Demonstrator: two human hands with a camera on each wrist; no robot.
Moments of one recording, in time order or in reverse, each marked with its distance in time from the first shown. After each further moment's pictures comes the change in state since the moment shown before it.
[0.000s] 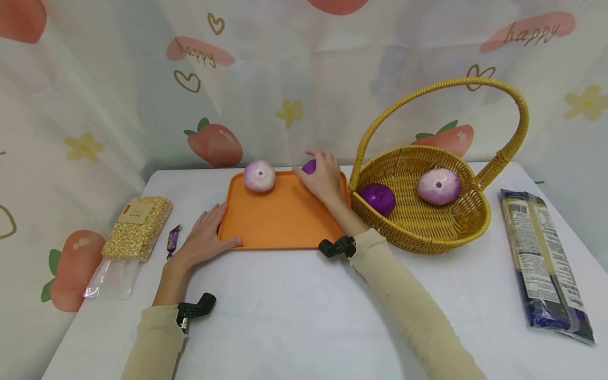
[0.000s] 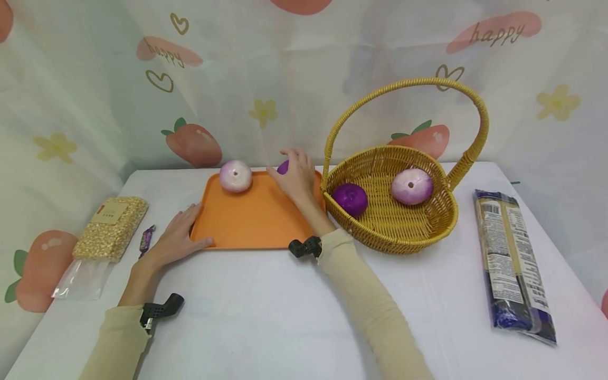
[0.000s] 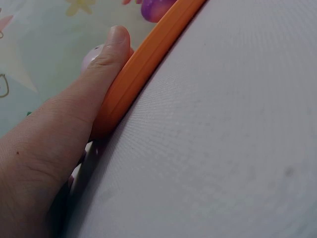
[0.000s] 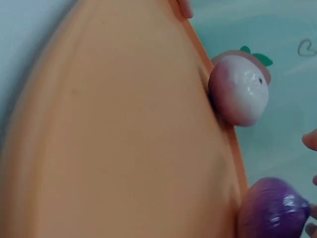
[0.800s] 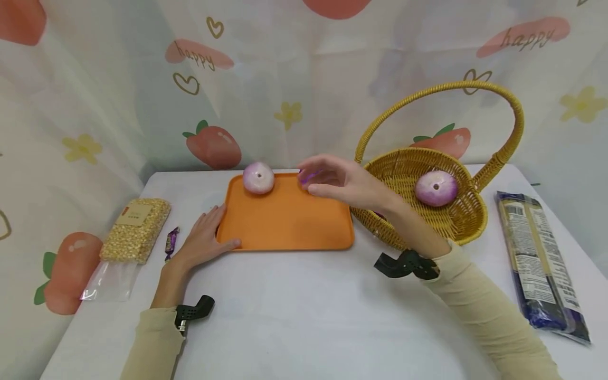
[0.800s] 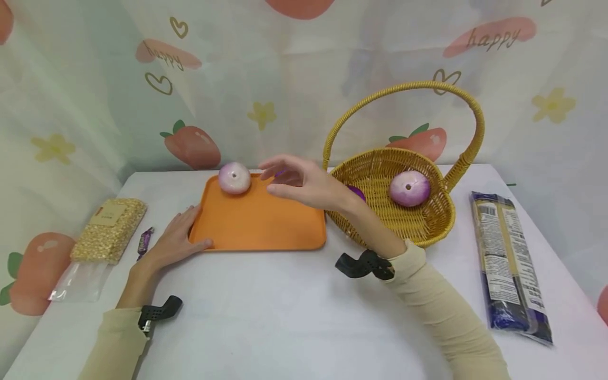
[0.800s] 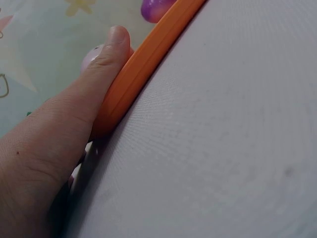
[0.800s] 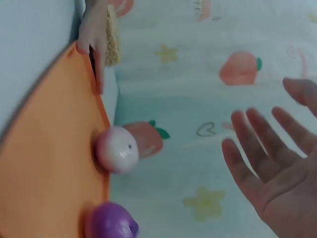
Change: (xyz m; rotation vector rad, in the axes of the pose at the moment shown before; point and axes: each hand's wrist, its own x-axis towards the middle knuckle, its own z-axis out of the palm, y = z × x) left_hand 0.000 0.001 -0.003 0.004 -0.003 0.015; right_hand -0.057 -0.061 -0.136 0.472 -0.649 -0.334
